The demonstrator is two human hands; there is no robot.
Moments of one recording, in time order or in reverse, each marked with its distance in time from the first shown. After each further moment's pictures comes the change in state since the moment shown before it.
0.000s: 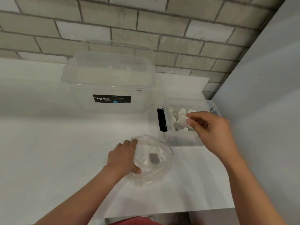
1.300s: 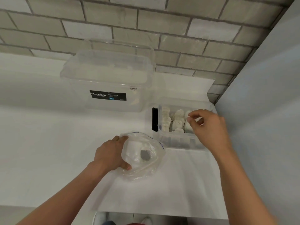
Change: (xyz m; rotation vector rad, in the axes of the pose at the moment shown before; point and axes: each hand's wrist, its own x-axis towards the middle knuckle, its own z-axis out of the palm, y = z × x) left_hand -0.008 0.010 -0.004 -0.027 0.038 -0.133; right_hand 0.026 0.050 -0.005 -0.162 -0.020 0.075
